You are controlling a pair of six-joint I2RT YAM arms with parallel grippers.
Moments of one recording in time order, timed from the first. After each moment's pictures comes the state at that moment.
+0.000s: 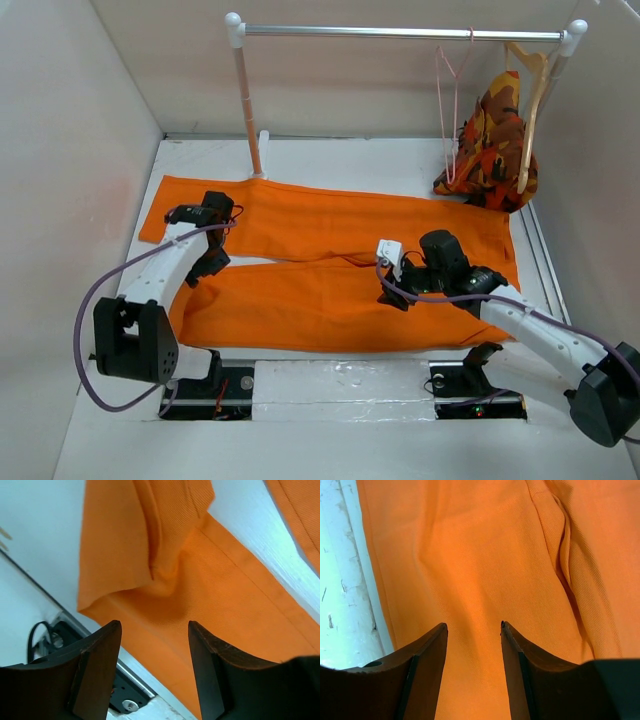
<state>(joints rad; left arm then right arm) -0.18 1.33 1.02 -1.14 -0.48 -0.87 0.60 0.99 0.62 -0.36 -0.55 -0.42</state>
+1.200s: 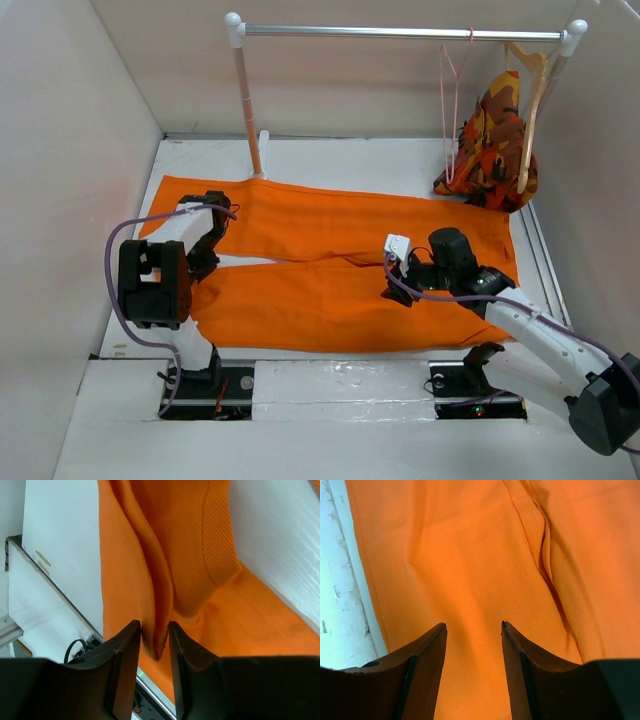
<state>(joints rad) -0.08 1.67 1.09 -1.11 -0.59 -0.71 0.54 0.95 0.62 -0.36 -0.56 -0.42</state>
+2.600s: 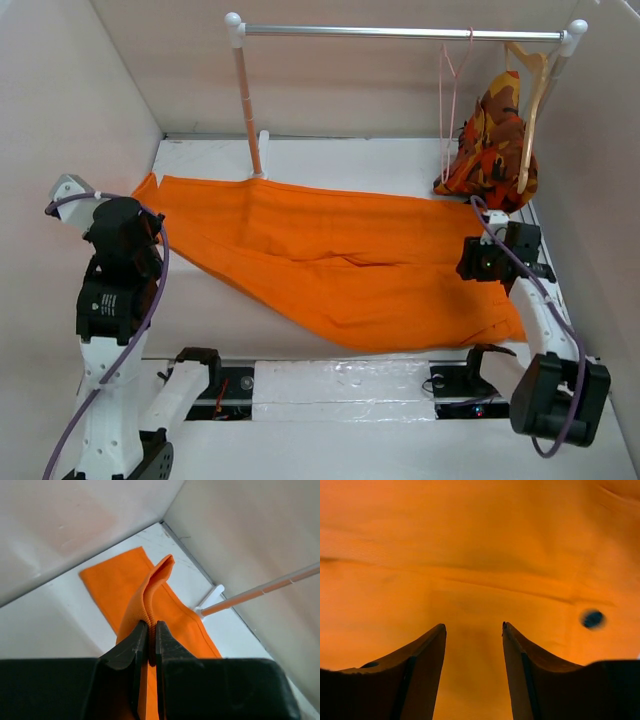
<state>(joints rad) -0.08 0.79 1.32 -0.87 -0.62 -0.73 -0.17 1.00 0.62 -0.48 -0.33 -0.14</state>
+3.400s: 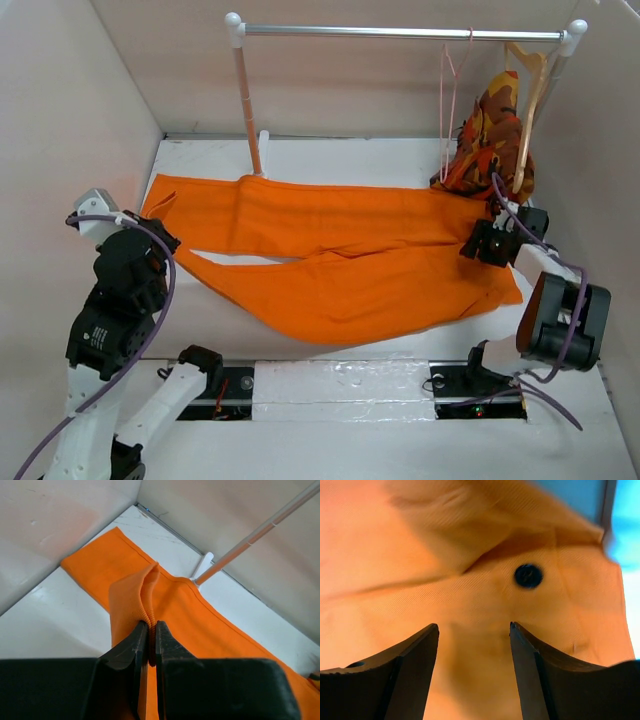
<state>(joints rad) -0.35 0.65 1.24 -0.86 -0.72 -0.59 -0.35 1.45 0.72 -0.18 -0.39 0.03</state>
